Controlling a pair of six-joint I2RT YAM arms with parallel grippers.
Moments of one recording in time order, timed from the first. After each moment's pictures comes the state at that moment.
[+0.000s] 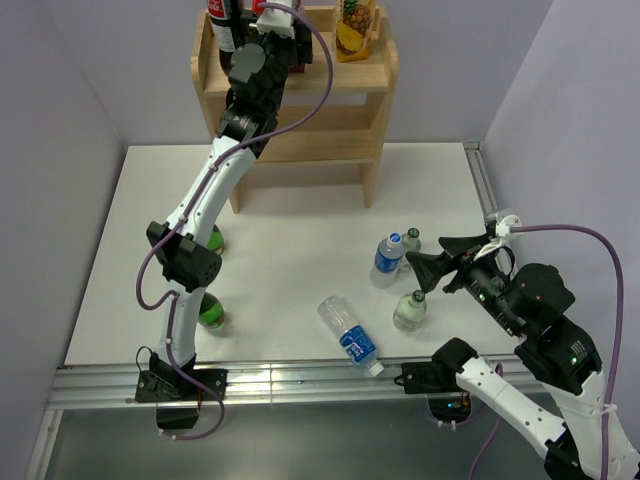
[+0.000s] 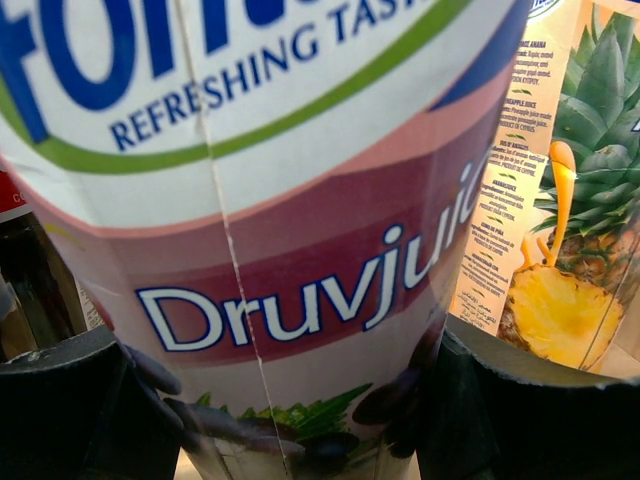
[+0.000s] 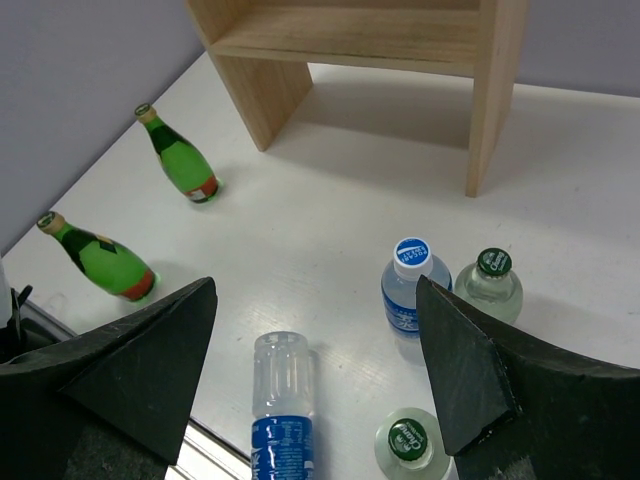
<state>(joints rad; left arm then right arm) -0.53 2.18 2.54 0.10 -0.28 0.15 0.60 0.44 1.06 -0.72 0.08 0.25</state>
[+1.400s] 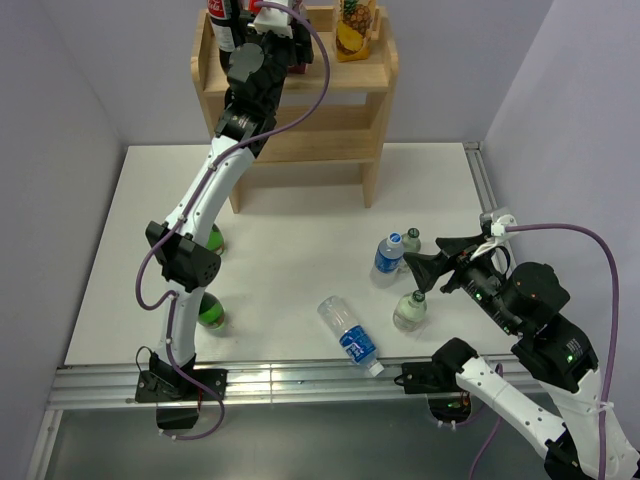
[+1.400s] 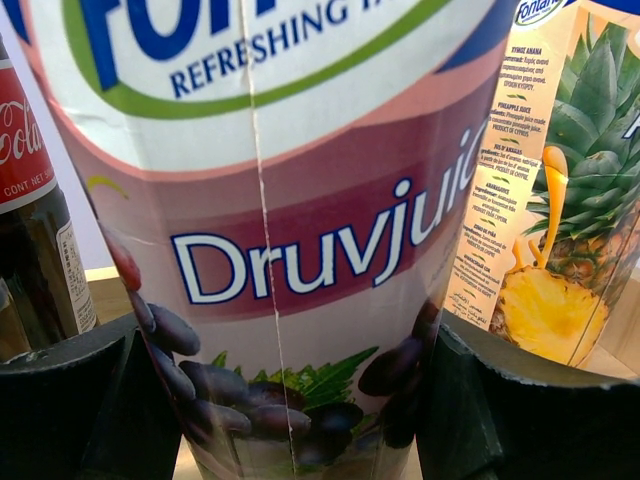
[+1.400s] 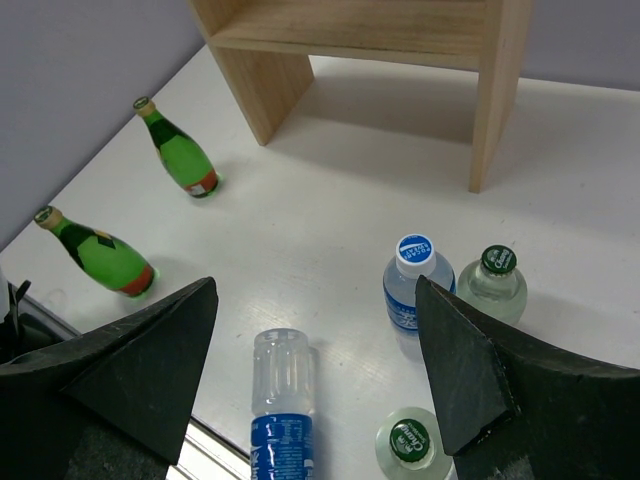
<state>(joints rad) -0.53 2.18 2.53 0.09 -0.26 0.11 0.60 0.44 1.04 -0.71 0.08 0.25</state>
